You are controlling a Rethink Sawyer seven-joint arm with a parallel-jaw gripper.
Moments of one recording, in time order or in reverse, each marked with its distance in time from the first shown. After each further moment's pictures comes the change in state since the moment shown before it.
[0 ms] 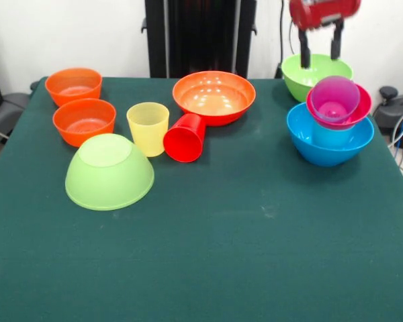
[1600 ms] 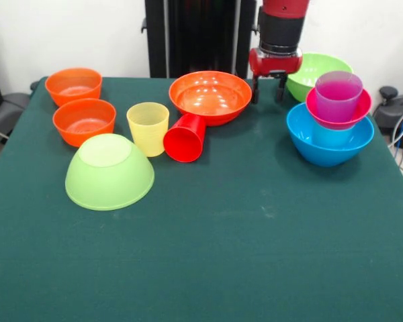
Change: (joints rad) arm 0.437 0.440 -0.602 -0.043 -0.033 -0.498 0.162
